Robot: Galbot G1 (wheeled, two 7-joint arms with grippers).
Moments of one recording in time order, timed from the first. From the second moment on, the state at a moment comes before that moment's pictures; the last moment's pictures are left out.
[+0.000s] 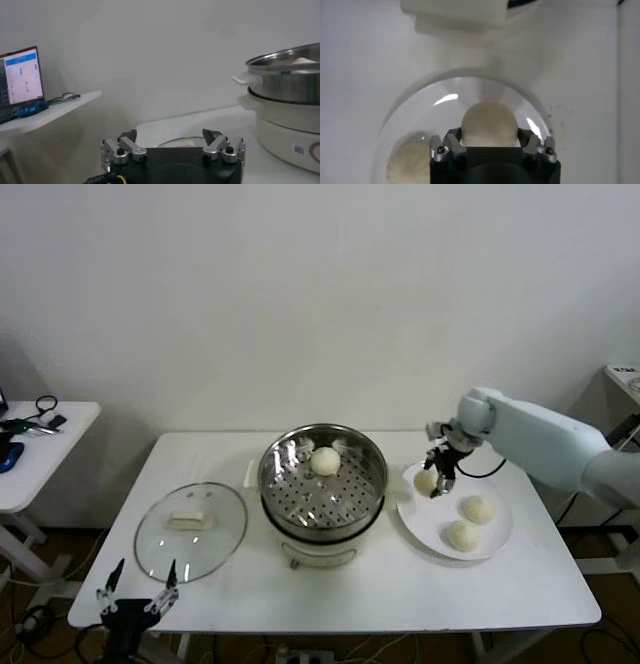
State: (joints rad) left arm 1.80 -1.49 -0.78 -2.06 0.00 -0.08 0.03; right arm 0.46 0.99 -1.35 0.88 0.40 -0.14 -1.07
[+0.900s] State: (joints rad) left arm 1.80 -1.50 -0.74 -2.09 0.05 -0.06 0.03; right arm 0.74 1.34 -1.54 0.96 0.80 -0.26 -1.00
